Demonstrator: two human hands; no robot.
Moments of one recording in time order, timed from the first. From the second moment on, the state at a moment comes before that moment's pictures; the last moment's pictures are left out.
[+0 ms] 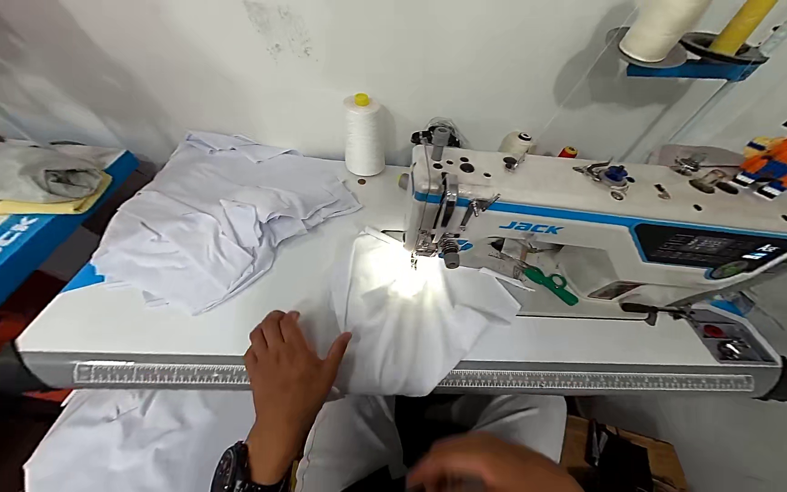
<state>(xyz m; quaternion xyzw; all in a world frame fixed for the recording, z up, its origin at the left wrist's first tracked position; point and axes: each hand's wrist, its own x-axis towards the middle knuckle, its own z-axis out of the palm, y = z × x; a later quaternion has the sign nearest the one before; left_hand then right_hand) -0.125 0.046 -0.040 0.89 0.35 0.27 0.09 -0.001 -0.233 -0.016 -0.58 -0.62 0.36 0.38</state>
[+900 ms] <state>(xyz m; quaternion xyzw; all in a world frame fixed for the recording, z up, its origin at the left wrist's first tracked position) -0.480 0.163 -0.025 0.38 0.51 0.51 0.58 -0.154 0.011 -0.047 -0.35 -0.33 0.58 0.65</state>
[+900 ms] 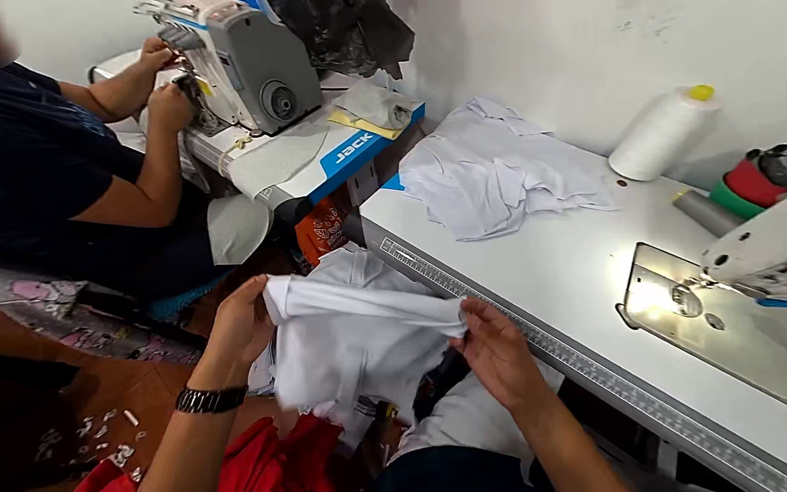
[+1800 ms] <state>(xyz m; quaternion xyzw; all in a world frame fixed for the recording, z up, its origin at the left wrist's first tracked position) -0.114 0.257 0.030 0.86 0.44 0.14 0.22 0.104 0.196 -0.023 -0.70 -0.61 -0.02 0.36</state>
